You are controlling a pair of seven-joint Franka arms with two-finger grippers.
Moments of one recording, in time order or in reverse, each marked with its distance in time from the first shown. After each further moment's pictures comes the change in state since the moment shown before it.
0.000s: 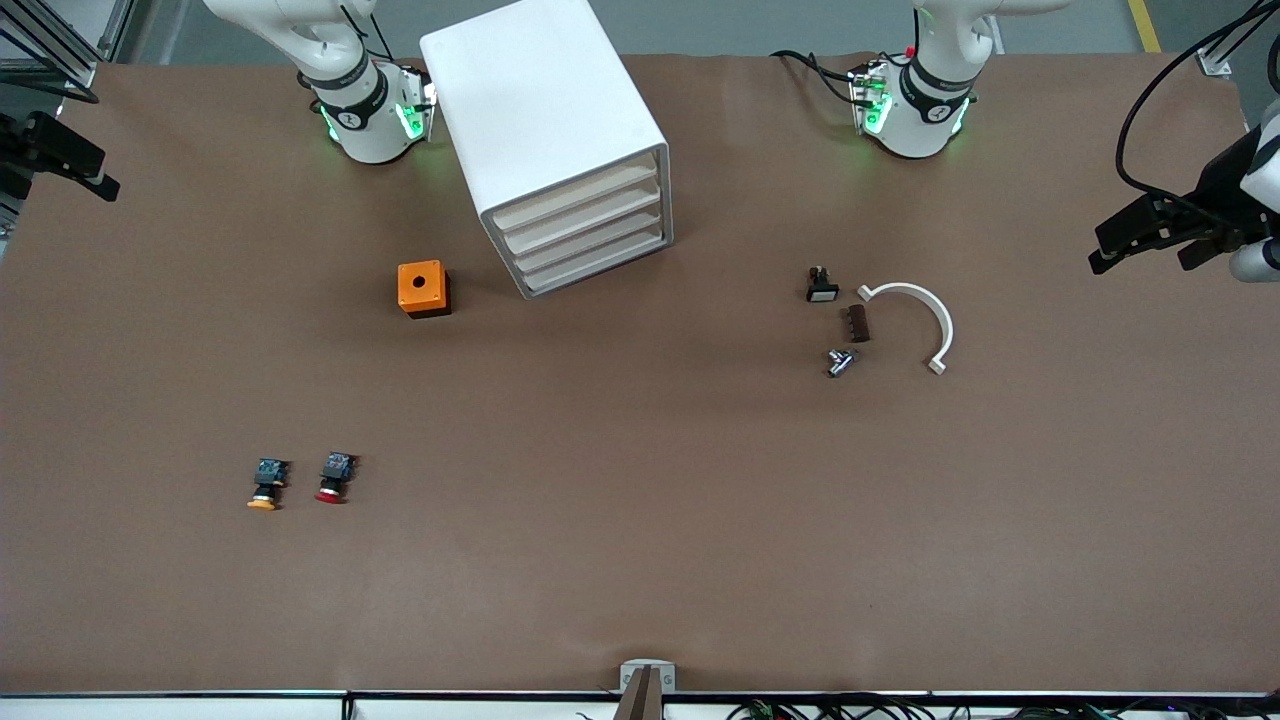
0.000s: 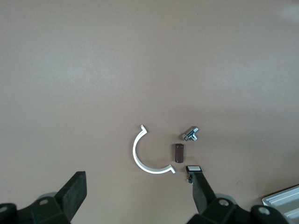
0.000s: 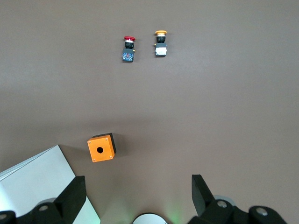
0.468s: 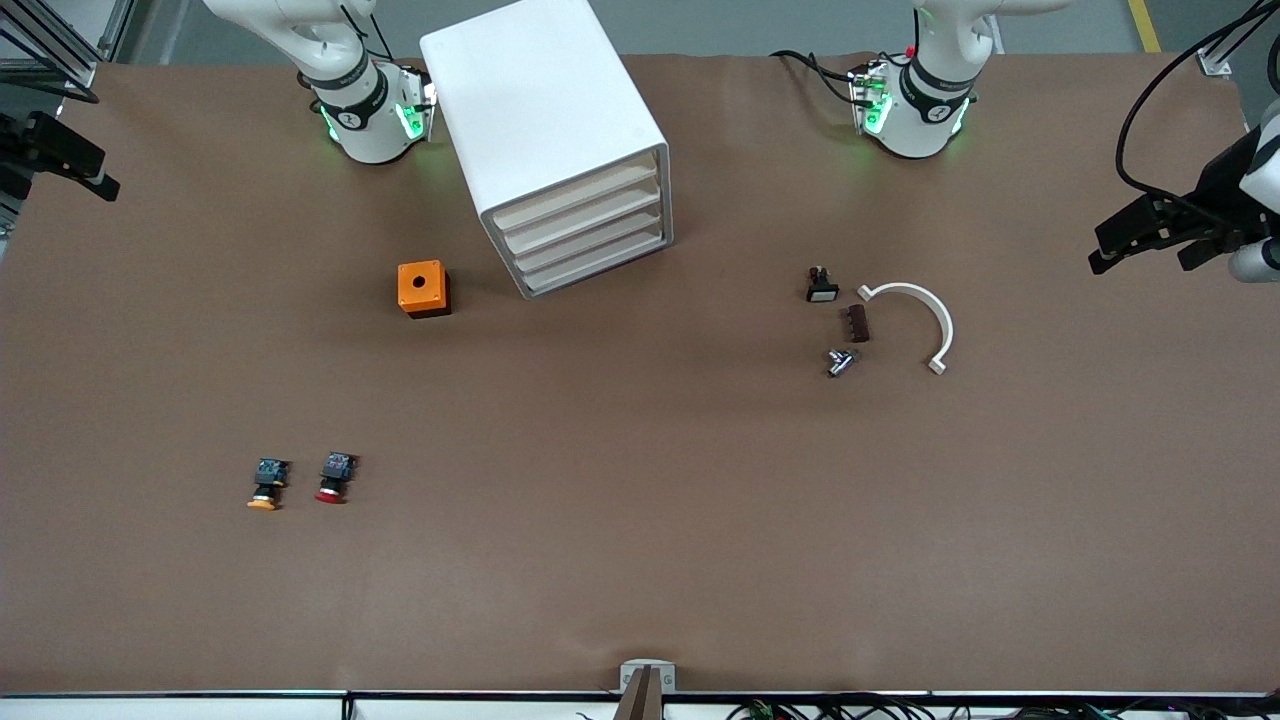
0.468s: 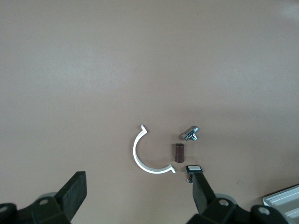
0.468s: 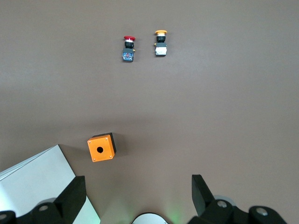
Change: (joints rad) left arm 0.001 0.002 0.000 0.000 0.000 0.000 0.004; right arm 0.000 0.000 0.000 0.000 0.000 -0.003 0.000
